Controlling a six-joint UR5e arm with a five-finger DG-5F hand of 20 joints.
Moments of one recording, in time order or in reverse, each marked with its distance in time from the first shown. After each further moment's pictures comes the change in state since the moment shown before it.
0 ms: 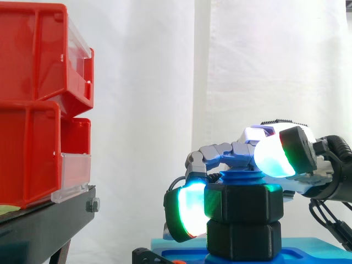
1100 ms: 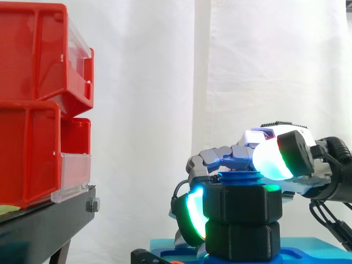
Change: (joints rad) arm -0.008 0.001 -0.001 -0.006 0.002 -0.014
